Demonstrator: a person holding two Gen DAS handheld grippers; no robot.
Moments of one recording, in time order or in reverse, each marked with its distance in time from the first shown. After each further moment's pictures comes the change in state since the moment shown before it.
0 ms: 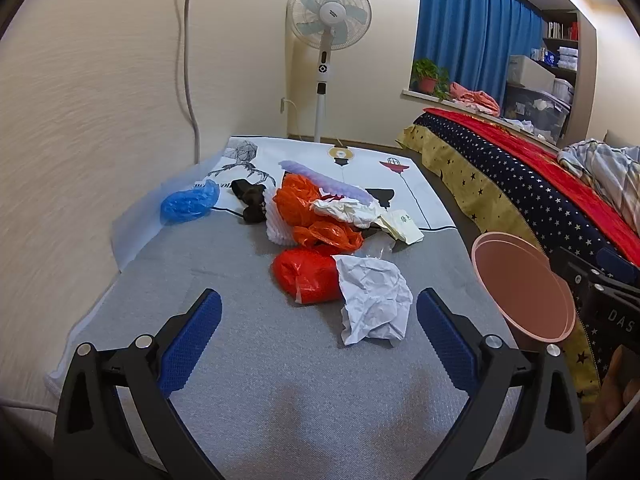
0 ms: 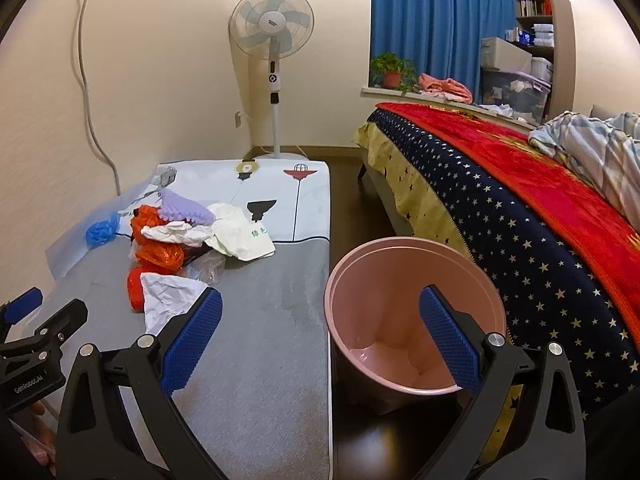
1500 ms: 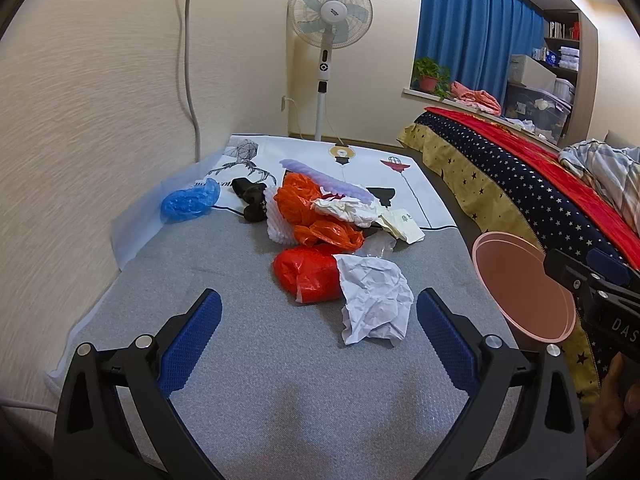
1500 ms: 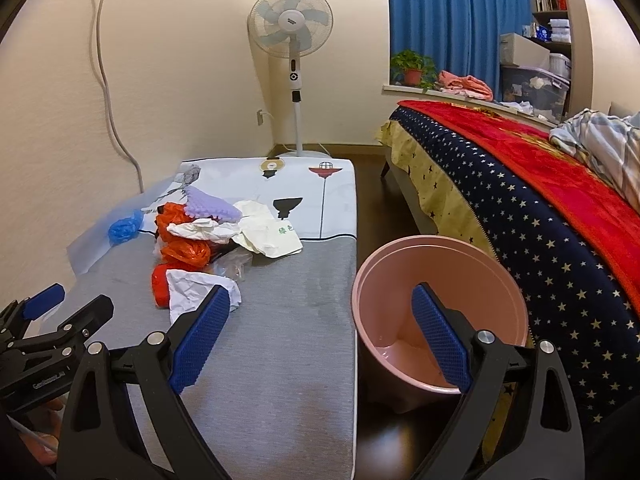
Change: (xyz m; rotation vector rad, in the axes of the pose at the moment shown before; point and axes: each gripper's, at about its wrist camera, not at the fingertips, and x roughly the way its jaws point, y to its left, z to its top) left arm 0.001 0.000 -0.001 -0.002 0.005 0.002; right arm 0.001 0.009 -0.001 -0.006 0.019 0.091
